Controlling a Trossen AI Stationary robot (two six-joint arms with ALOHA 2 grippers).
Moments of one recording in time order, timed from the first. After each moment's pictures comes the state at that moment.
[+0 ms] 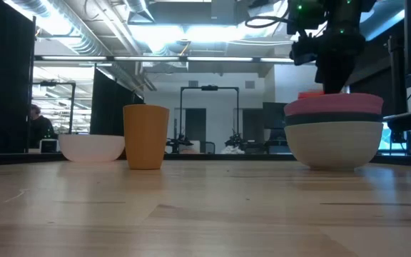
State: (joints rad) left arm 0.30 1.31 2.03 -1.53 -0.12 0.14; right arm -0.32 1.29 1.02 -1.05 -0.03 0.06
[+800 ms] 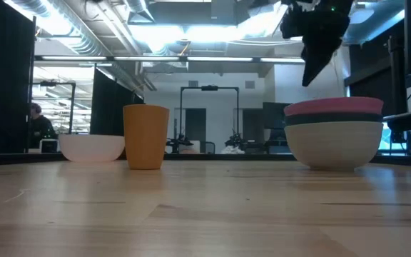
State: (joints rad) left arm -0.04 1.33 1.64 -1.54 0.11 0.10; right arm -0.23 1.29 1.14 -1.02 0.04 0.07
